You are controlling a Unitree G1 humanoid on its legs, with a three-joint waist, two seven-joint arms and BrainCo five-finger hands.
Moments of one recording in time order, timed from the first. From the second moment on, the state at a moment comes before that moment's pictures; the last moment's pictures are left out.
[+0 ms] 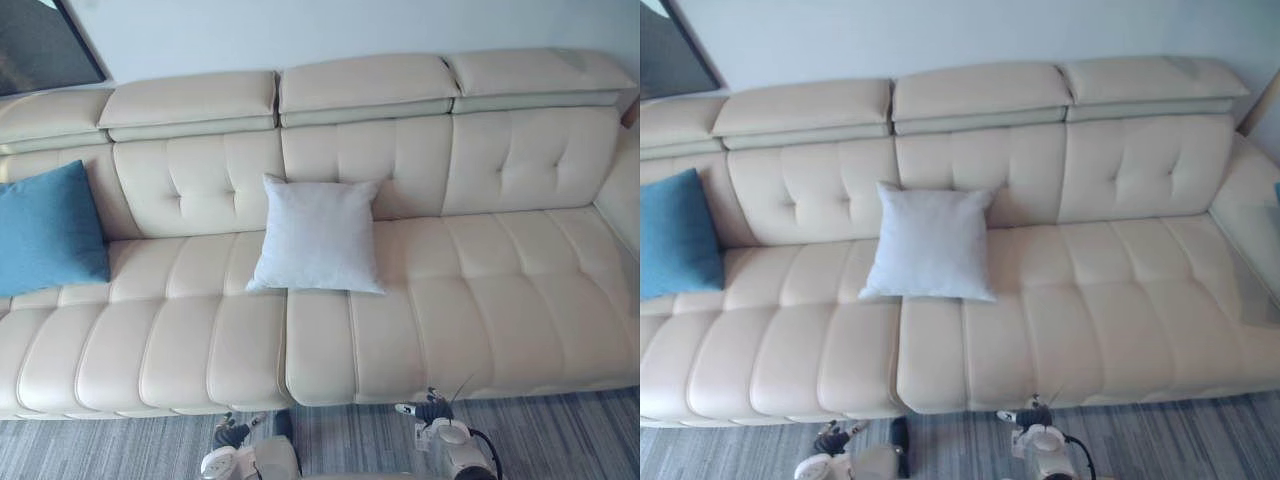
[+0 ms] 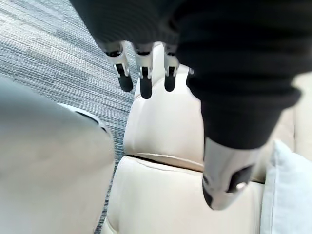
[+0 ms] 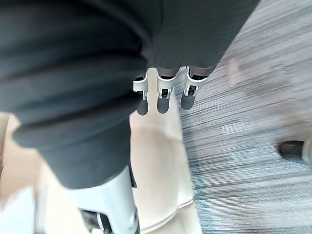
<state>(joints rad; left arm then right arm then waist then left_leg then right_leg) 0.09 -0.02 0.28 0.93 -0.06 -0.07 0.13 -0.05 -0.01 -0.18 0.95 -0.09 0.02 -0.17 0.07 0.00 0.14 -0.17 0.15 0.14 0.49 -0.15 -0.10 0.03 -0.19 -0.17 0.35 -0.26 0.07</state>
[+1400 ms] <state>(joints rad) 0.06 -0.03 0.29 0.93 0.02 -0.06 0.09 -0.03 0.02 -0.20 0.99 -0.07 0.02 -0.18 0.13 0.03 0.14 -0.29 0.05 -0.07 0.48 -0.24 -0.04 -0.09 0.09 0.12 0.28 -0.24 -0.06</state>
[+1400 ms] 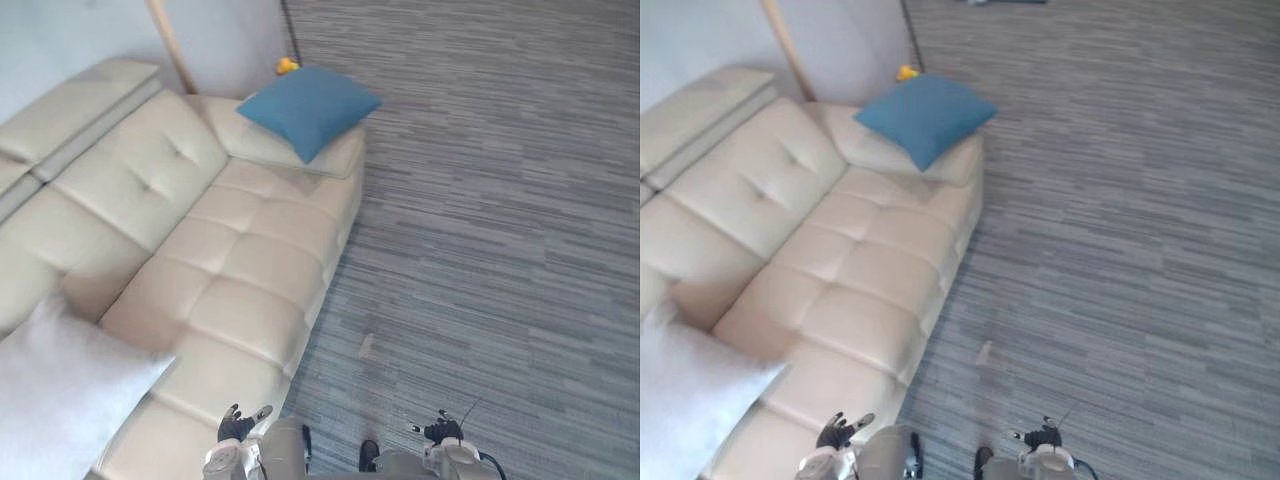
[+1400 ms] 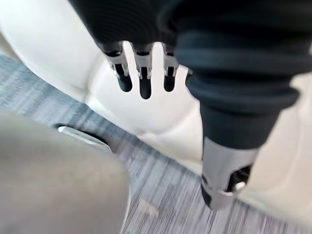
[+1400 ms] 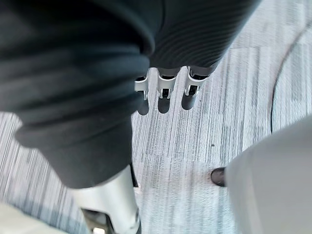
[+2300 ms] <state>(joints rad) 0.03 -0.02 0.27 0.92 0.06 -0.05 0.10 -0.09 0.03 -0.18 1.05 -0.08 0.01 -0.18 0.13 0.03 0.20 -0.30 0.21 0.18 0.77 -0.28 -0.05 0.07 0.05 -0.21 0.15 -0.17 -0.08</state>
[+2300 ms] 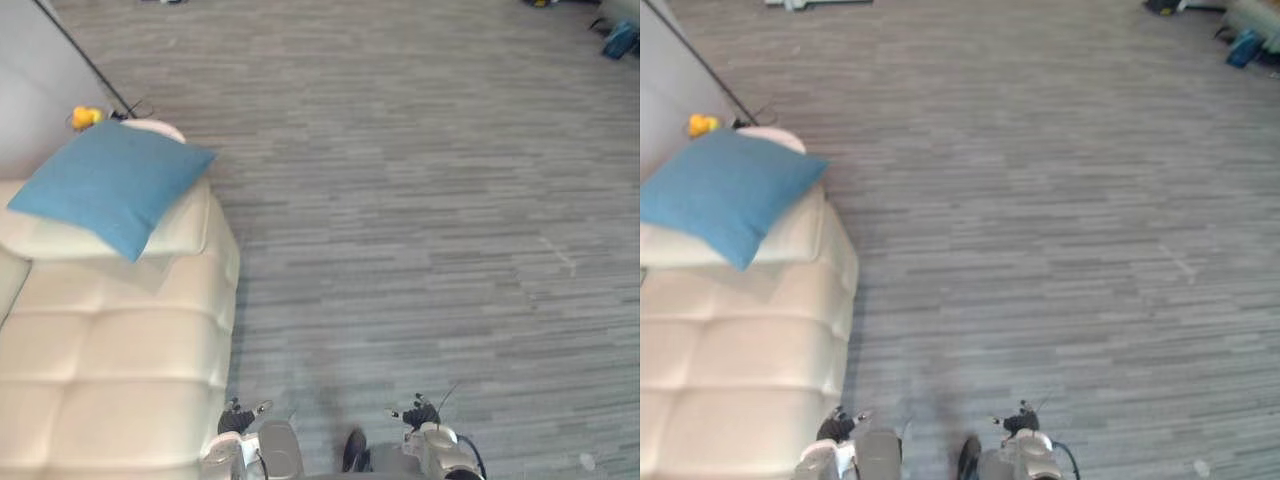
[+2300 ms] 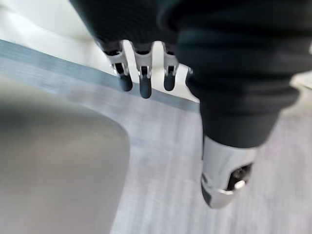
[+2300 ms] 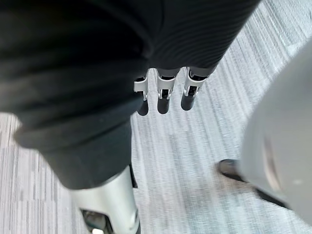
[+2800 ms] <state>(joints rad) 0.03 0.05 0.25 0.98 0.04 -0.03 0.10 -0.01 -0.01 -0.21 1.03 -0.08 0.00 -0.17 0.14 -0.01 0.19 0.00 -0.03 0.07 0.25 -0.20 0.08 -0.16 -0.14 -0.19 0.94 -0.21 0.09</state>
